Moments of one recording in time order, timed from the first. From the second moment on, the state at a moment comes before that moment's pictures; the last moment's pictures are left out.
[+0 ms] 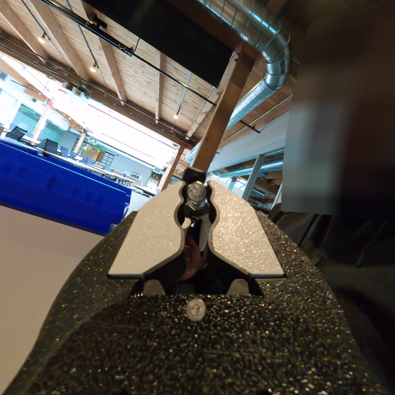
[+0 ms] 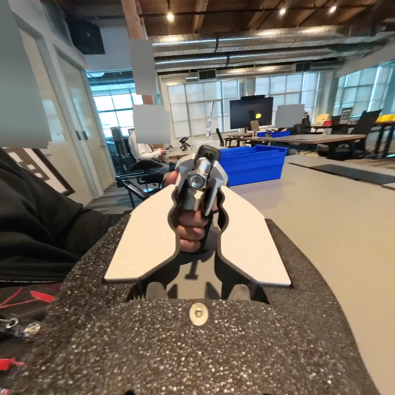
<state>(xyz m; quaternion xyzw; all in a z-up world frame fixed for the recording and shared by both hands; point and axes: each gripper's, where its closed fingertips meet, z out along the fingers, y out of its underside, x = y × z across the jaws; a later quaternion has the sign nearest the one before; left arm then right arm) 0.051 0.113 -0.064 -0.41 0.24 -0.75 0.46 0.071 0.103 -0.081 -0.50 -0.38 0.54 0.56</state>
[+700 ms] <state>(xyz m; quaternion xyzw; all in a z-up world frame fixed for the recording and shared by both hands) 0.061 0.109 -0.068 -0.43 0.27 -0.73 0.46 0.070 0.103 -0.085 -0.48 -0.43 0.44 0.62</state>
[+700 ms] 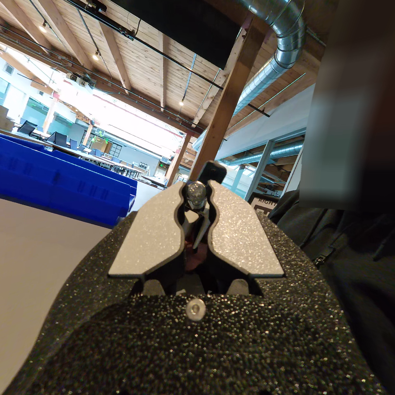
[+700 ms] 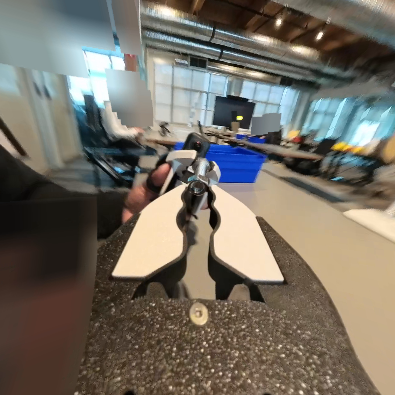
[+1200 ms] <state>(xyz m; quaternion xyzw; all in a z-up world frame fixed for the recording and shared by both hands) 0.049 0.114 -0.062 -0.40 0.23 -0.76 0.46 0.066 0.103 -0.087 -0.50 -0.43 0.43 0.61</state>
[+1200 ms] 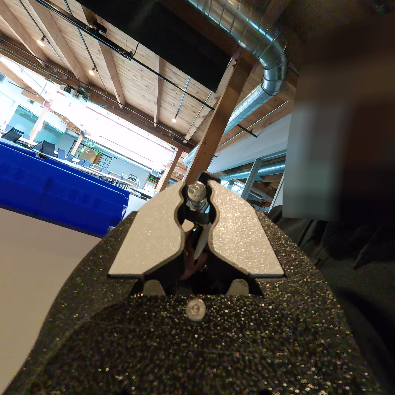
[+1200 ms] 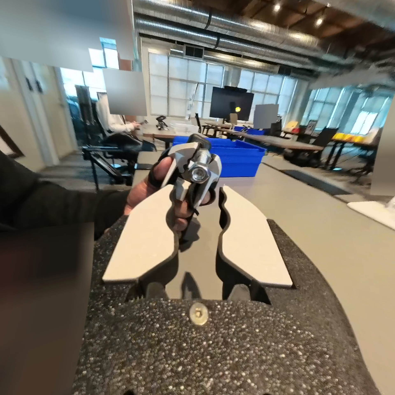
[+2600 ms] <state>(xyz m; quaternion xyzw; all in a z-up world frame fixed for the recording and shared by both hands) 0.055 0.111 -0.065 -0.41 0.25 -0.76 0.45 0.052 0.100 -0.082 -0.54 -0.41 0.42 0.61</state>
